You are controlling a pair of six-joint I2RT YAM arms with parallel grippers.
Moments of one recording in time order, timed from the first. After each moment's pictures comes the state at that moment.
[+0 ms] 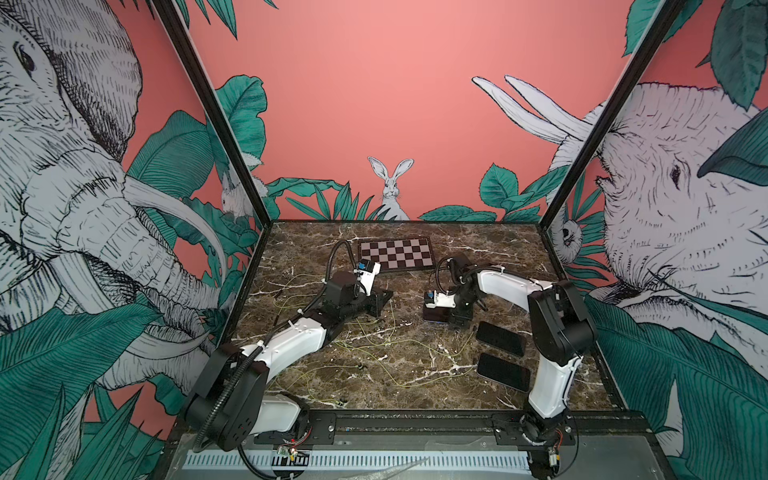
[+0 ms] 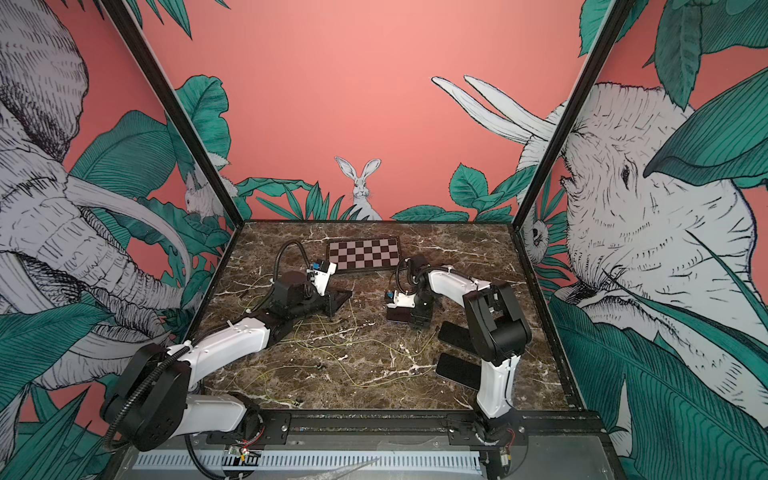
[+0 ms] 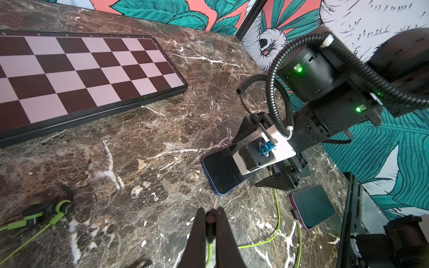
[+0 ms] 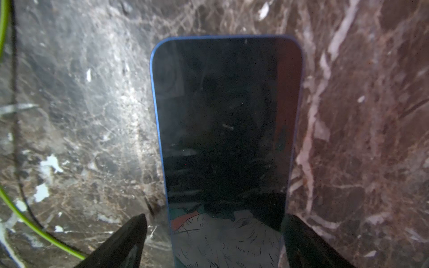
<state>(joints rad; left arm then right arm) -0.52 1.33 0.63 0.24 0.43 -0.36 0.43 1.89 1.26 -0.82 -0.13 -1.03</state>
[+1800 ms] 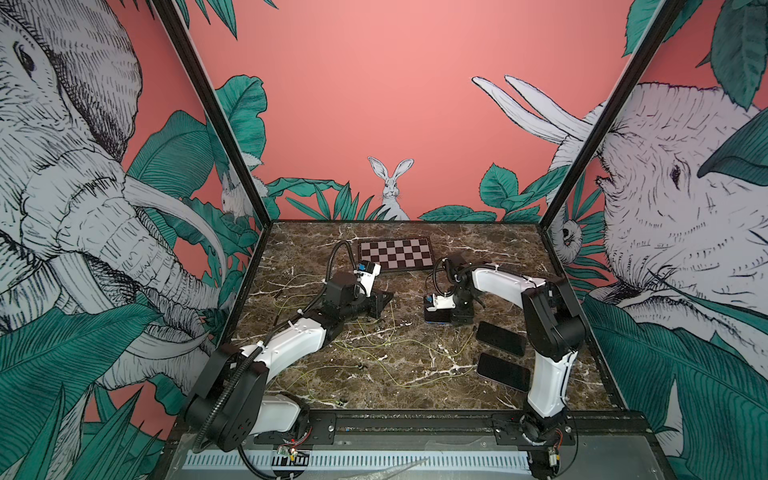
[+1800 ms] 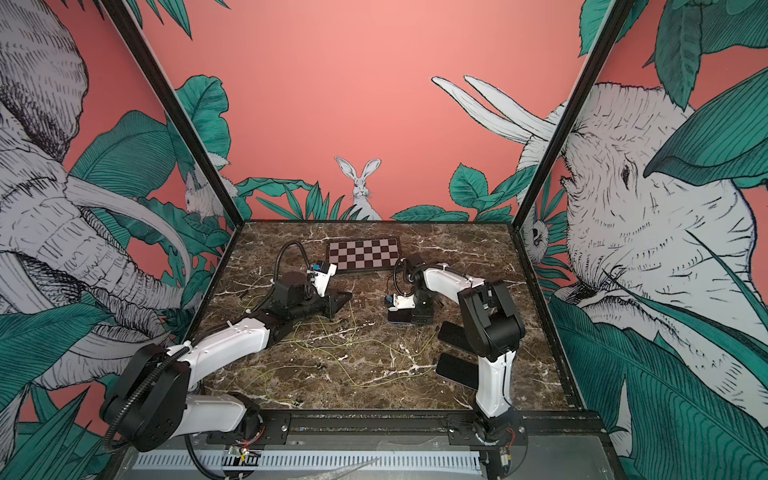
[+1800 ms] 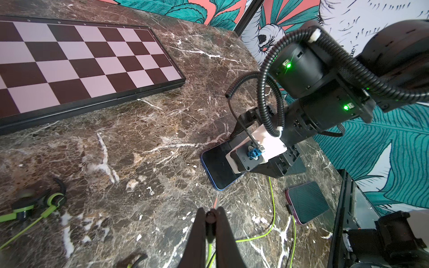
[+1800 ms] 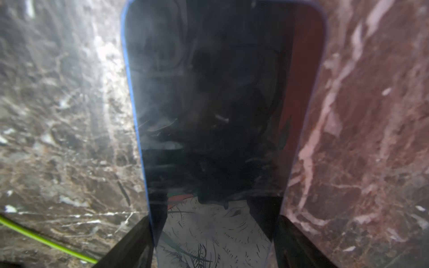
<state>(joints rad) -0.52 1.32 0.63 0.23 0.45 -0.38 0.45 1.94 1.31 -0.89 0.00 -1.13</state>
